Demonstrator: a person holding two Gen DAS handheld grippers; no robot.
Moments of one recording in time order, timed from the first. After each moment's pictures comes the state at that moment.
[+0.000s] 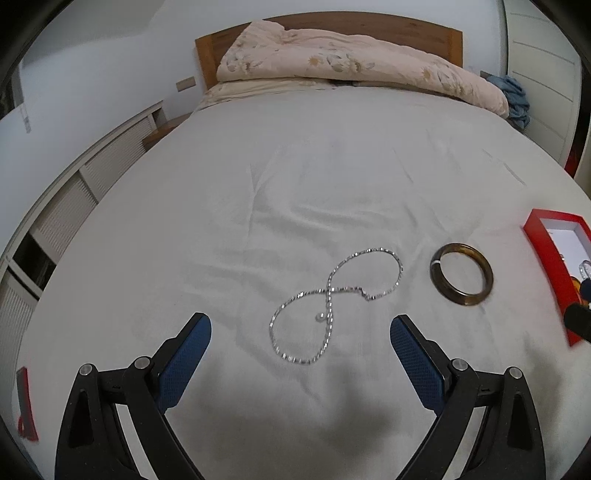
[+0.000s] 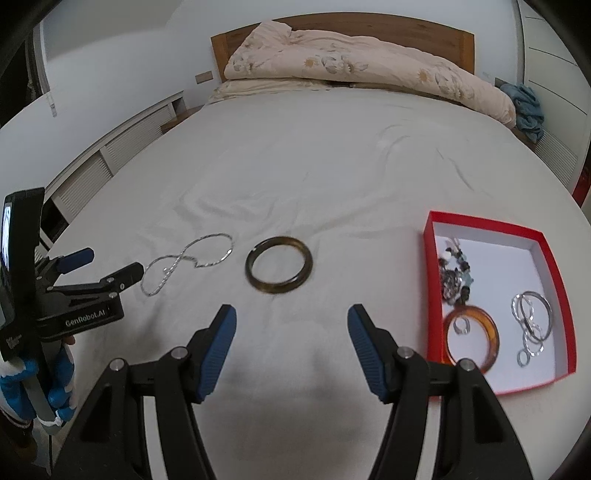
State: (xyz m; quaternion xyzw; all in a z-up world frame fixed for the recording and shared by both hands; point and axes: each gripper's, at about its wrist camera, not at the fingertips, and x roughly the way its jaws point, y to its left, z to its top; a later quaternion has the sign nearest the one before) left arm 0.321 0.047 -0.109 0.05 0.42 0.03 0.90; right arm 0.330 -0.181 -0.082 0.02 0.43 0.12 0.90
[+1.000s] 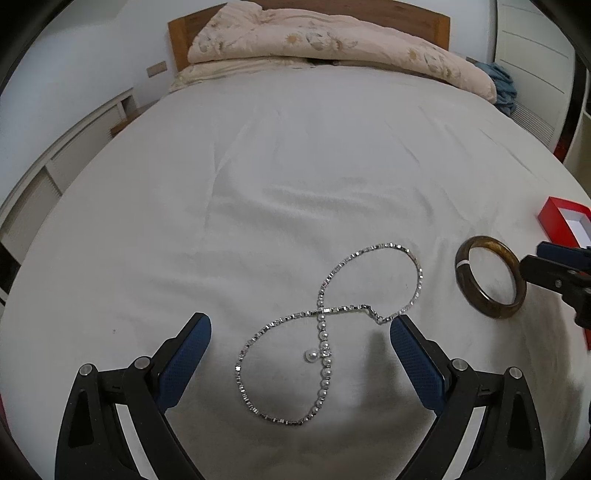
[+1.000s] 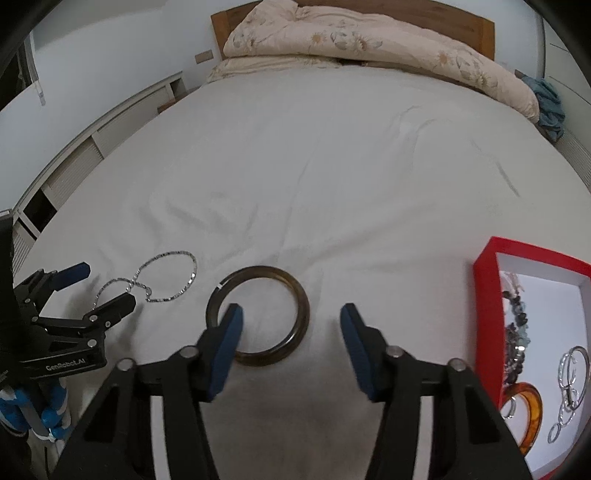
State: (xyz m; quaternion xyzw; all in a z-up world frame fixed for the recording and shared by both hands) left arm 0.374 0.059 -0.153 0.04 0.45 -0.03 0.89; right arm 0.423 -0.162 -0.134 0.00 0.47 0.14 0.87
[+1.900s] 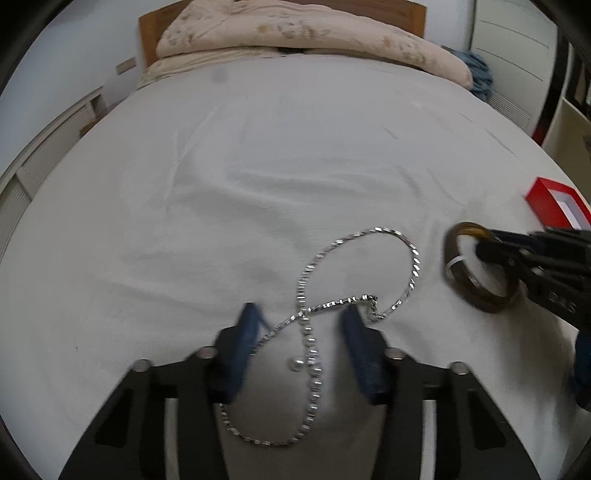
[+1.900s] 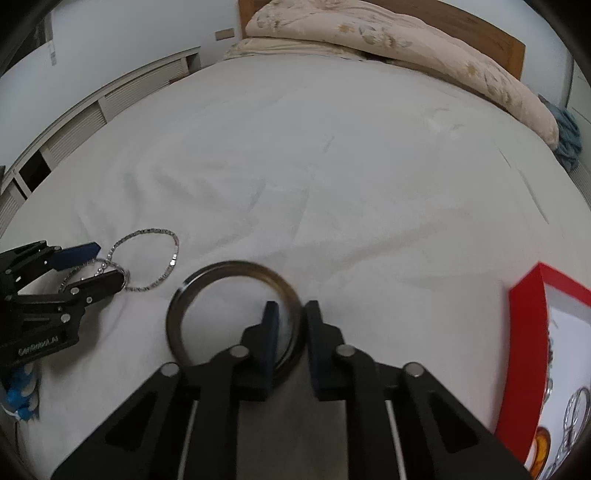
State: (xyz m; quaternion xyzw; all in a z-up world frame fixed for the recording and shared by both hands) left arm 0.383 0.050 -0.170 0.05 0.47 -0.09 0.88; right arm 0.446 -0.134 -0.164 -0.06 0.47 0.16 0.87
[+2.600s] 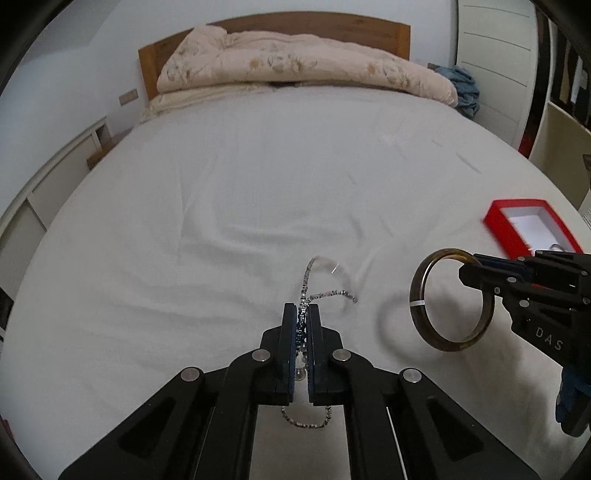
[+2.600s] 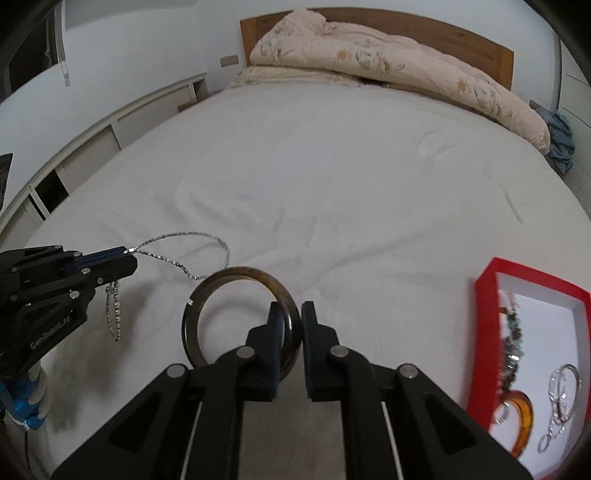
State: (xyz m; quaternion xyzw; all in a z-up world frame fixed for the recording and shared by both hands) left arm 0.339 0.027 -0.103 0.06 0.41 -0.09 0.90; right arm 0.391 -0.146 -0.113 -0.03 0.43 0.16 0.89
